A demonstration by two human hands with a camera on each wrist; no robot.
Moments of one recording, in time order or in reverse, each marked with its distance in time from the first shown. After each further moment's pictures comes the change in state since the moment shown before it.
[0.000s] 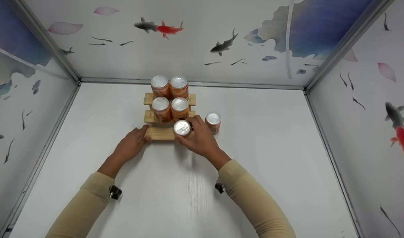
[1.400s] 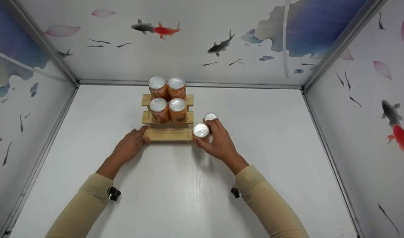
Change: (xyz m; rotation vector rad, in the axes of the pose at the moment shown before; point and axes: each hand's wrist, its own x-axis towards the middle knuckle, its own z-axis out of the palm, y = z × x) left_hand 0.001 -0.001 0.001 0.000 -0.001 0.007; right_hand -0.035 0.031 -0.045 -0.067 0.052 0.032
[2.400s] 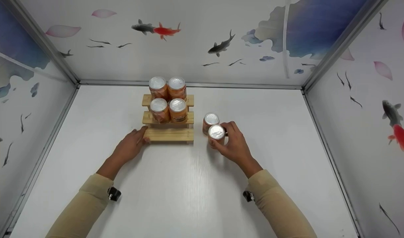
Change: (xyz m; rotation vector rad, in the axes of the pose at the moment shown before) left_hand -0.001 0.001 -0.001 0.013 0.010 0.009; right_hand -0.024 0.030 -0.028 -0.050 0.053 0.064
